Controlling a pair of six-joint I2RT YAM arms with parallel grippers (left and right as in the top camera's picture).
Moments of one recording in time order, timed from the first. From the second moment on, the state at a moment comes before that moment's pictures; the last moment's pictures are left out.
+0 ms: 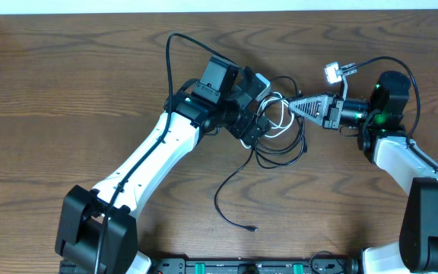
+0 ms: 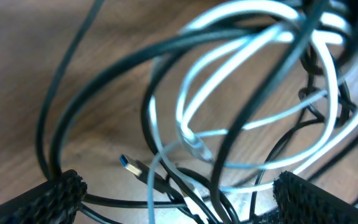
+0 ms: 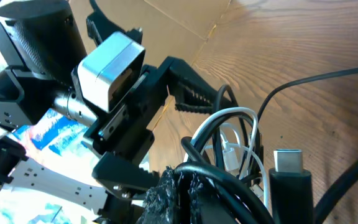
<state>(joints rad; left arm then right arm) -0.52 1.68 1.31 -0.58 0.40 0.17 -0.04 1.65 0.79 0.57 -1.43 0.66</state>
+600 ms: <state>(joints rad) -0.52 1.68 1.31 -0.54 0.32 0.12 -0.03 1.65 0.79 0.35 -1.36 0.51</state>
